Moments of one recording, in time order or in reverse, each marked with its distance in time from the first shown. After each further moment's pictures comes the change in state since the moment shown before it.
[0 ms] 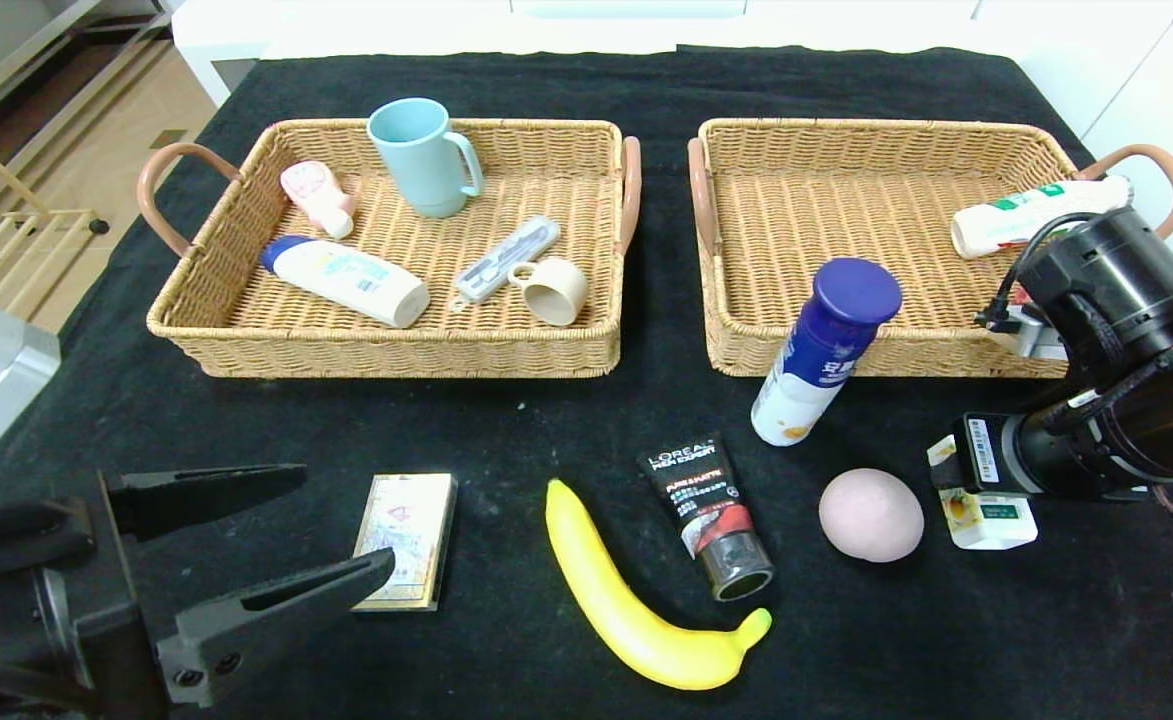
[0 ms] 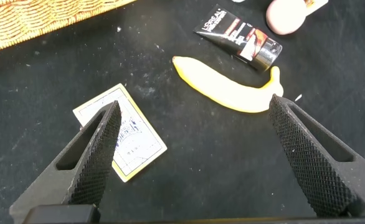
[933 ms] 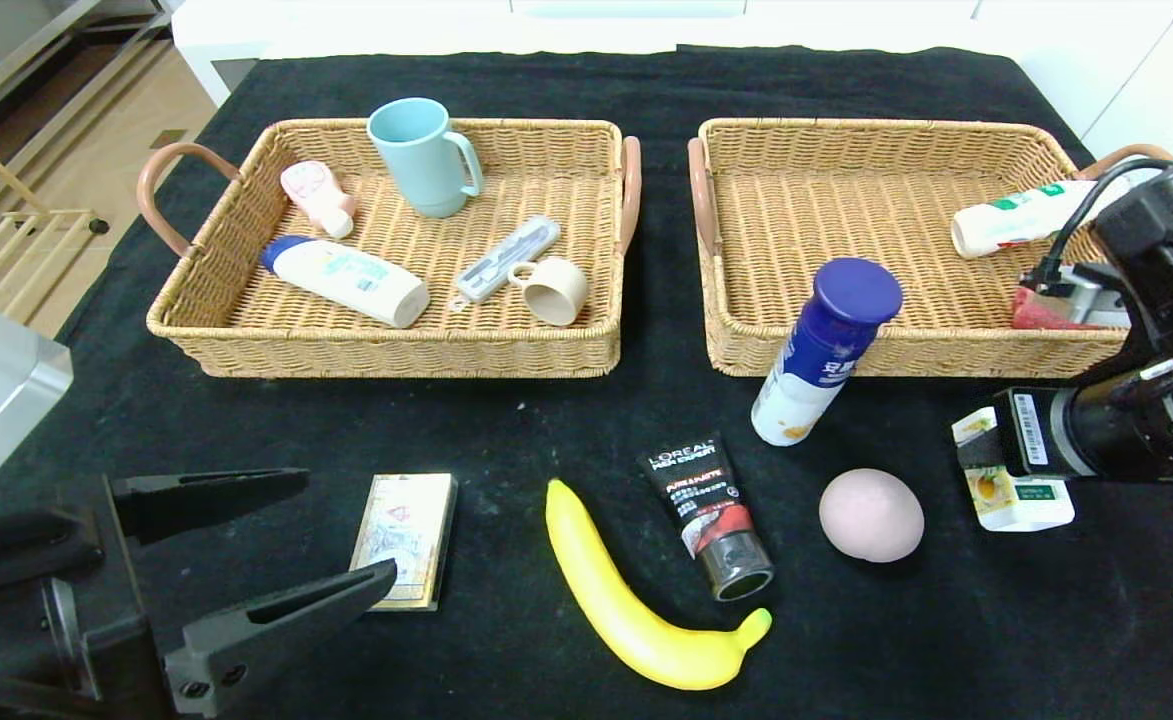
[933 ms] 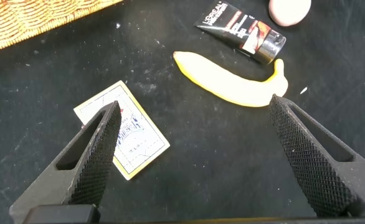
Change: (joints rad) left arm 0.000 0.002 0.007 0.005 0.000 0.037; right arm 0.014 -0.083 -0.044 0.049 -0.002 -0.029
